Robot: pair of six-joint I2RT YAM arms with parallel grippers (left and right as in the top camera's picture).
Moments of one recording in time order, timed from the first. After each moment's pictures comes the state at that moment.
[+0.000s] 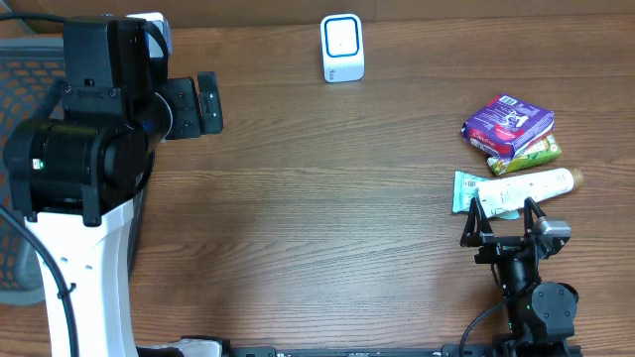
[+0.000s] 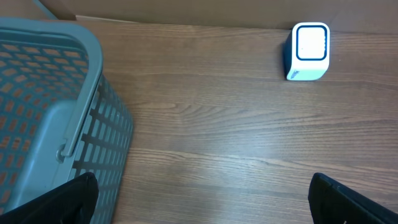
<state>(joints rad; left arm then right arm) -0.11 1.49 2.12 -1.44 -0.15 -0.15 0.10 0.02 0.02 -0.03 0.03 0.25</state>
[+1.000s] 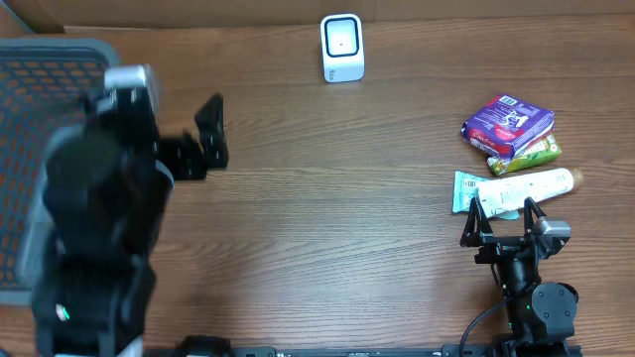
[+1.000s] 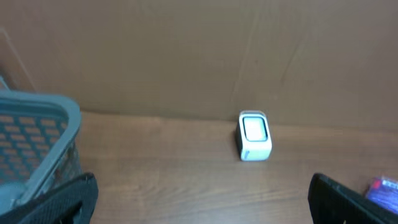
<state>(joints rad) -0.10 0.92 1.34 -0.70 -0.04 -0.15 0.10 0.01 0.02 -0.03 0.03 0.25</state>
